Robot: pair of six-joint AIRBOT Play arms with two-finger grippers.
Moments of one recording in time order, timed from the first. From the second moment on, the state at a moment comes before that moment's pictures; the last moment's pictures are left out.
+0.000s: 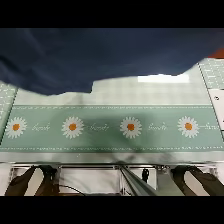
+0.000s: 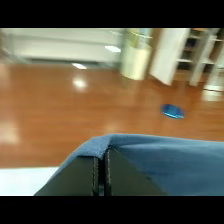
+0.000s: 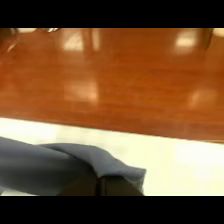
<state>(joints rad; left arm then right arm) 0.47 -0.72 1.69 0.86 -1.17 -1.30 -0.21 -0.90 2.03 -1.16 1.48 1.51</state>
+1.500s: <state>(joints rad) 0.04 -1.13 1.10 1.26 -0.72 -1.68 -0.21 -1.25 1.37 -1.09 1.17 1.42</state>
